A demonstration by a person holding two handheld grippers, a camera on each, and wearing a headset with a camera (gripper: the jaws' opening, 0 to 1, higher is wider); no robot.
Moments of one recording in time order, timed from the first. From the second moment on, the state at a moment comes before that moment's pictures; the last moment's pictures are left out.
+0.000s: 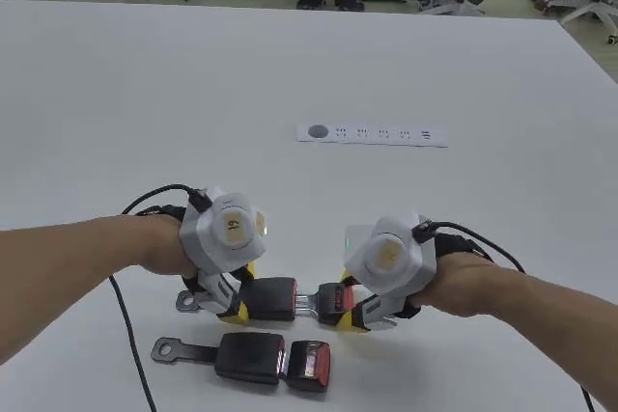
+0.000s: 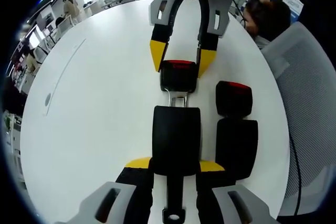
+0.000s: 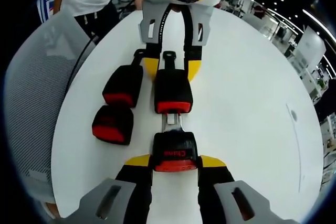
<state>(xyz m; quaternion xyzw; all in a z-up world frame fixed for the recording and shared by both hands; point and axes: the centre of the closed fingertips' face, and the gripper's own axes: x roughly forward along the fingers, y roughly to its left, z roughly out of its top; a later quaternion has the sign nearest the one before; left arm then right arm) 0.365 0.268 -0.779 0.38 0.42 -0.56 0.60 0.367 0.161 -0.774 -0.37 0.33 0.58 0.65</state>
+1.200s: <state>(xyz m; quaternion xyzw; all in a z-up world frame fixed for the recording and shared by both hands) 0.365 0.269 -0.780 0.38 0.41 -0.57 0.60 0.370 0.083 -0.780 -0.41 0.34 0.56 0.63</state>
